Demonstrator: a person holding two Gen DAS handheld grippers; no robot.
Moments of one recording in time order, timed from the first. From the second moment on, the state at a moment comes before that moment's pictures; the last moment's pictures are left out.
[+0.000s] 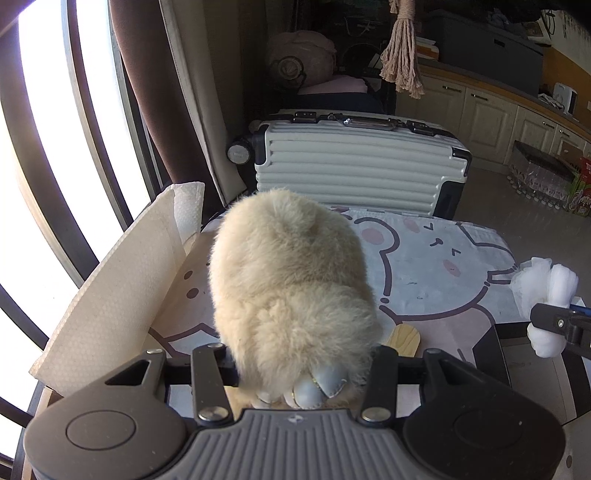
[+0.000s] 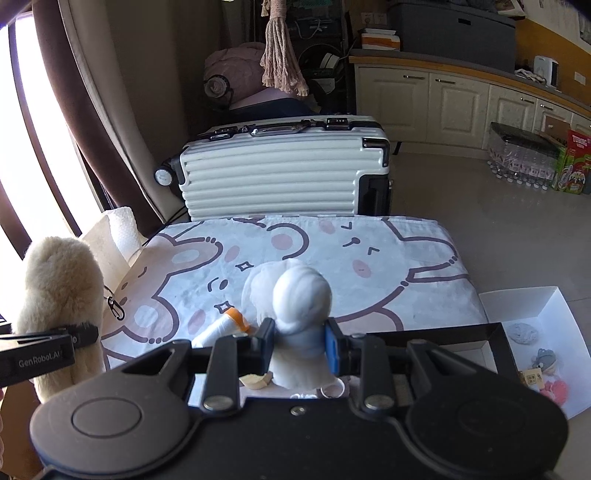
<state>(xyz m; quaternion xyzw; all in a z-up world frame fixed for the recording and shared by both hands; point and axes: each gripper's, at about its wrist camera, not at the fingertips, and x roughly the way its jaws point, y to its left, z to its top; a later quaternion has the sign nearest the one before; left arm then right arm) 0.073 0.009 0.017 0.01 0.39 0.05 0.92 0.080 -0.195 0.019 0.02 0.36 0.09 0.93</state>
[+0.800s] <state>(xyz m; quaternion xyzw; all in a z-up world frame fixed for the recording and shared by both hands) 0.083 -0.008 0.006 -0.01 0.40 0.05 0.92 0.086 -0.212 0.017 0.02 0.36 0.07 0.93</state>
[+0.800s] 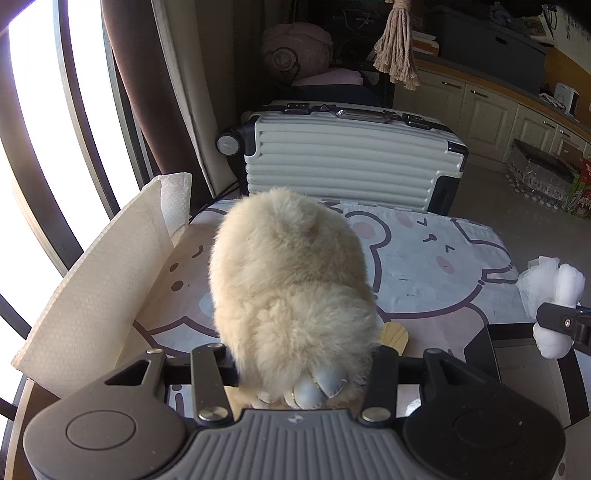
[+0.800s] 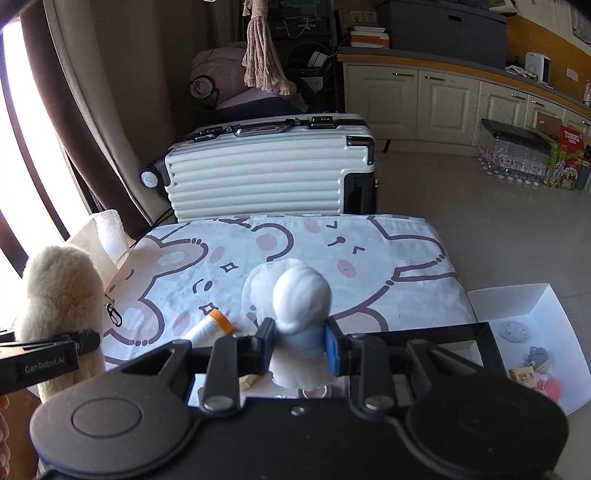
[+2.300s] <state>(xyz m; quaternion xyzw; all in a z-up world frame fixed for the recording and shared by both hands) 0.095 -0.146 -0.001 -0.01 0.40 -0.06 0.91 0.066 -0.343 0.010 0.04 0.36 -0.04 0.93</state>
